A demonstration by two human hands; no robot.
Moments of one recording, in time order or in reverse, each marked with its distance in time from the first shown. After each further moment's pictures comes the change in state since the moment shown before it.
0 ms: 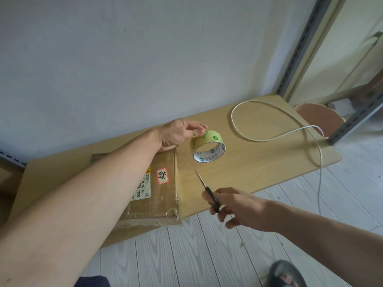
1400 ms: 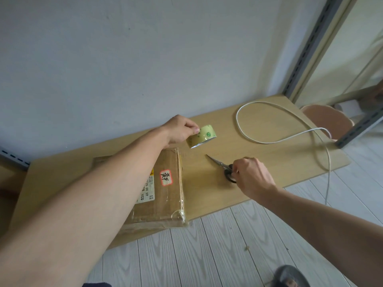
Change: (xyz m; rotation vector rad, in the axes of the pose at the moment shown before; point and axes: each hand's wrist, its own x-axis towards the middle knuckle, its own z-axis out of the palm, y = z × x) left_hand 0.002 0.009 -0.008 0.293 0.288 -0.205; right_hand 0.063 0.002 -0.059 -1.100 0.839 -0.170
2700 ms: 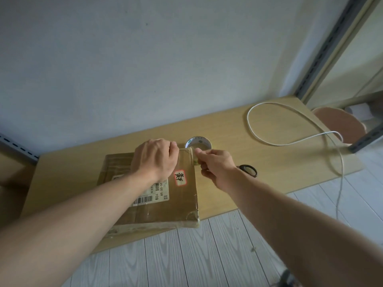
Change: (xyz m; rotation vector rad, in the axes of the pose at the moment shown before) left_hand -0.083 -0.067 -0.010 0.685 0.547 0.167; right_hand 0.032 -0.118 0.004 1.426 -0.256 0.516
